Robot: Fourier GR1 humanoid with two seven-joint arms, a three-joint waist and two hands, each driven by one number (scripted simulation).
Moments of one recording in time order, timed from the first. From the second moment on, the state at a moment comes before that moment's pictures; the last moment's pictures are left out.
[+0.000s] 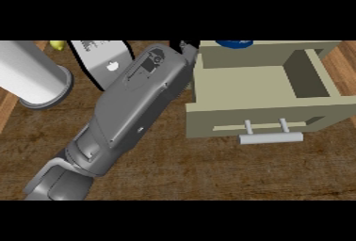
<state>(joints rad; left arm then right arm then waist) -1.31 0.00 -0.26 -0.74 0.54 0.63 0.04 0.40 -0.01 -0.66 -2.29 -0.53 0.46 0.26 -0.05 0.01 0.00</state>
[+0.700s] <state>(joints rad) -1.39 0.00 -0.41 -0.55 0.75 0.67 -0.06 0.37 -0.04 -0.68 -2.29 -0.57 0.45 0.31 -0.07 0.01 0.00</state>
